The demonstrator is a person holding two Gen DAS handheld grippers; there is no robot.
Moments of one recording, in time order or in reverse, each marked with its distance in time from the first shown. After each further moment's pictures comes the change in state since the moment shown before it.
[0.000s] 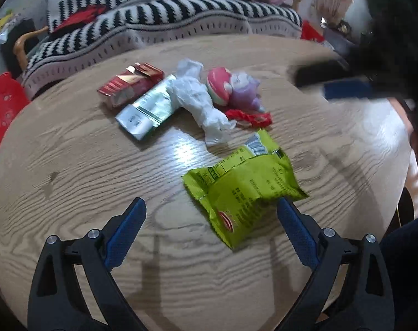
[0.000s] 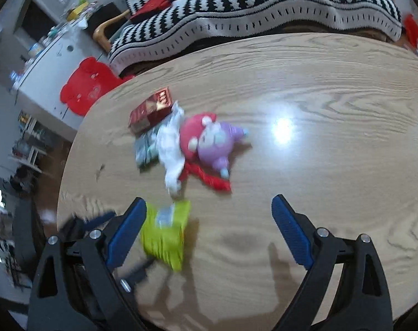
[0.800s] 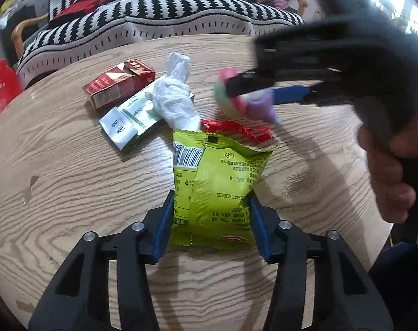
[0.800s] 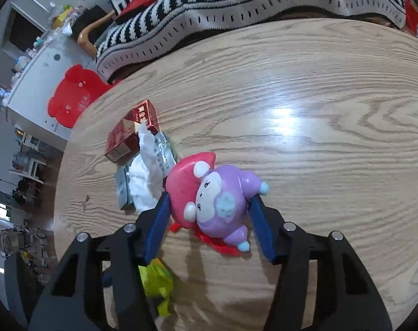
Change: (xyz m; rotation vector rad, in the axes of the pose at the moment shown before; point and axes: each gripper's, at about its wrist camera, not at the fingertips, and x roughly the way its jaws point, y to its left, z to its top) left arm 0.008 0.004 0.011 -0.088 -0.009 -0.041; right arm 0.053 -0.009 0.035 0.059 0.011 0.017
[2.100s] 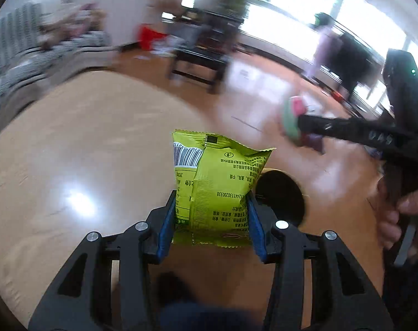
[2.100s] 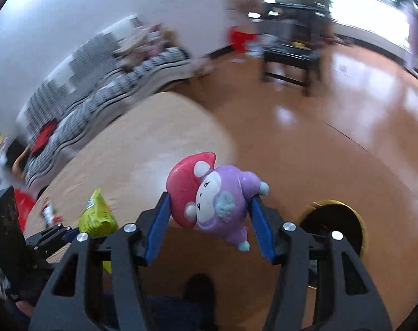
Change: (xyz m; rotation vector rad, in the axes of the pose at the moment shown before) left arm -0.055 -0.462 -0.023 0.546 -0.004 -0.526; right arm -0.424 -0.330 -0.319 0.469 -0.522 -0.436
